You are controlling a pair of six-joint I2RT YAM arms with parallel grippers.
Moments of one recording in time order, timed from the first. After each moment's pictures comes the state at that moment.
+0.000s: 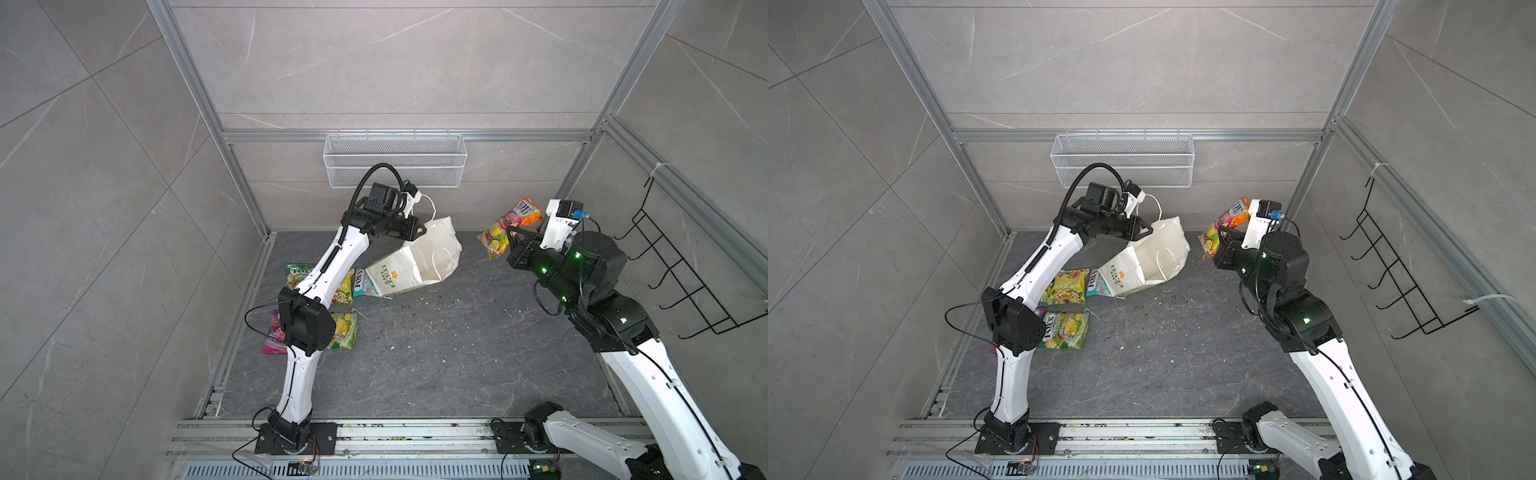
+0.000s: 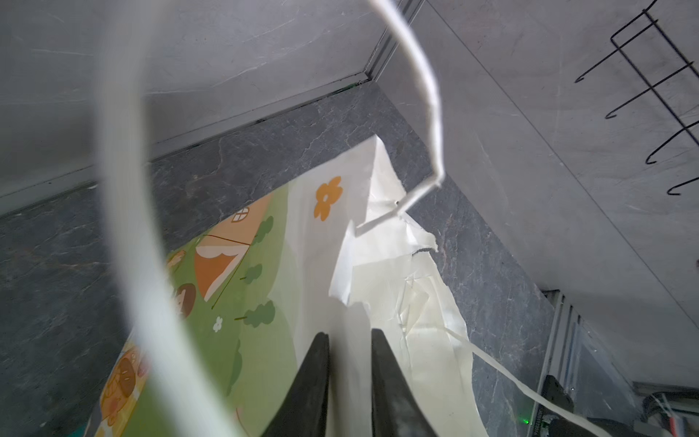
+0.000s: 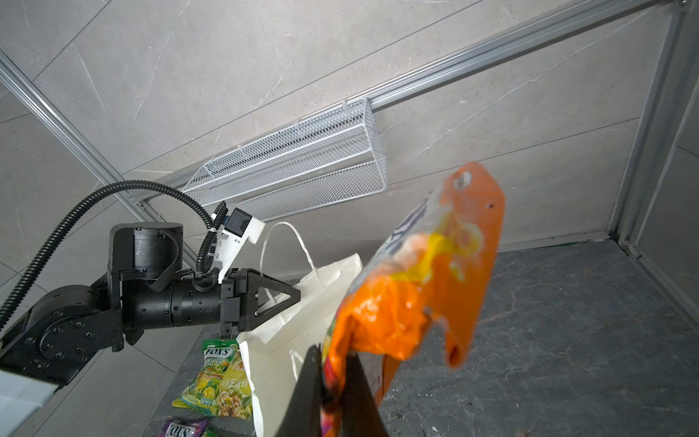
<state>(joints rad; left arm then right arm) -0.53 2.16 2.32 -0.81 0.52 -0.17 0.40 1.02 1.40 -0.51 0.14 0.39</state>
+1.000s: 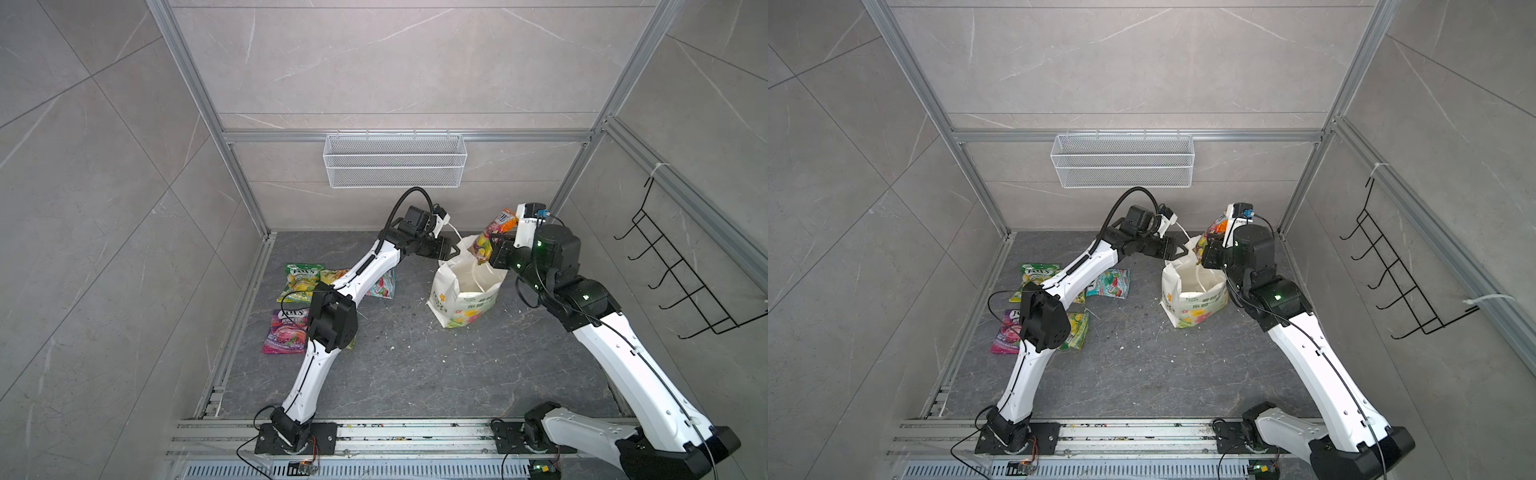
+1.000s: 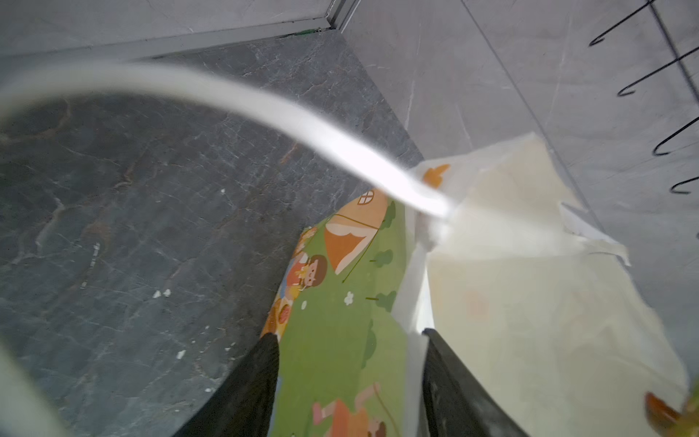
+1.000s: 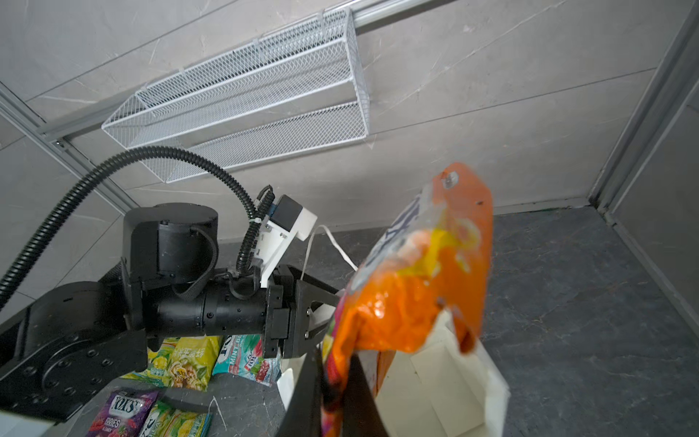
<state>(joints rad) -0.66 2.33 2.29 -0.63 0.51 -0.26 0.39 1.16 1.36 -0.51 0.14 0.34</state>
